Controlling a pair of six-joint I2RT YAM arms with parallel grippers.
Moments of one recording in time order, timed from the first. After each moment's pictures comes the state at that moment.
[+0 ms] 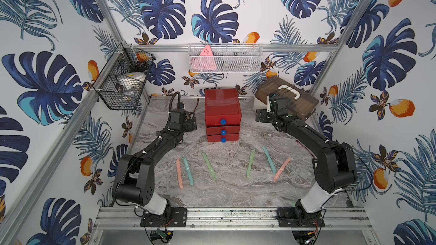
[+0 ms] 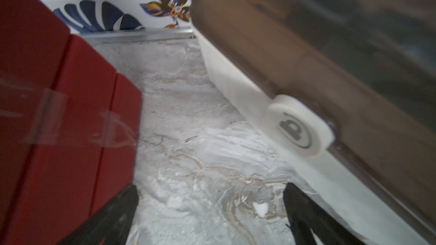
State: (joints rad) left arm -0.12 1.57 1.03 -0.13 -0.11 -0.23; right arm 0.30 1.74 1.39 -0.40 0.11 0.25
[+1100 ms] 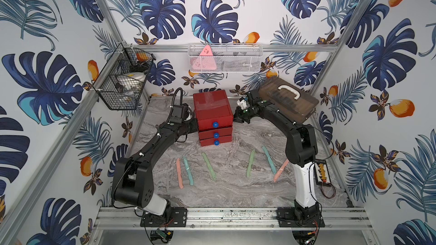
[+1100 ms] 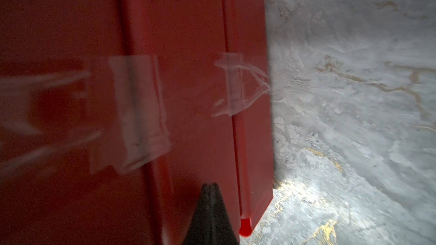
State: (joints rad) left arm -0.15 1.50 1.11 -0.42 0.16 -0.42; right arm 0.43 2.21 1.93 -0.70 -0.56 0.60
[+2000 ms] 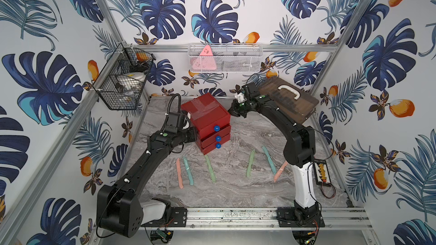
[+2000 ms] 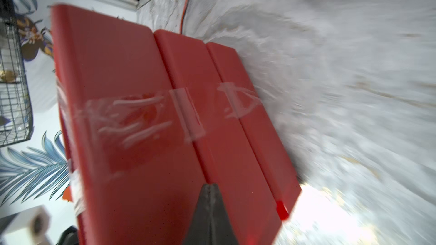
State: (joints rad) left arm -0.19 1.26 1.04 -0.57 0.21 -0.39; right arm 0.44 2.16 2.05 -0.79 -0.46 0.68
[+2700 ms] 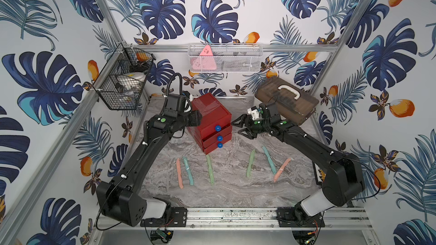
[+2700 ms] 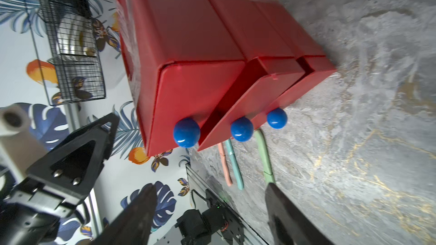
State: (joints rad) left arm -0.22 1.40 1.39 -0.70 0.15 -0.32; right arm 0.49 1.57 1.23 -0.31 -0.60 1.06
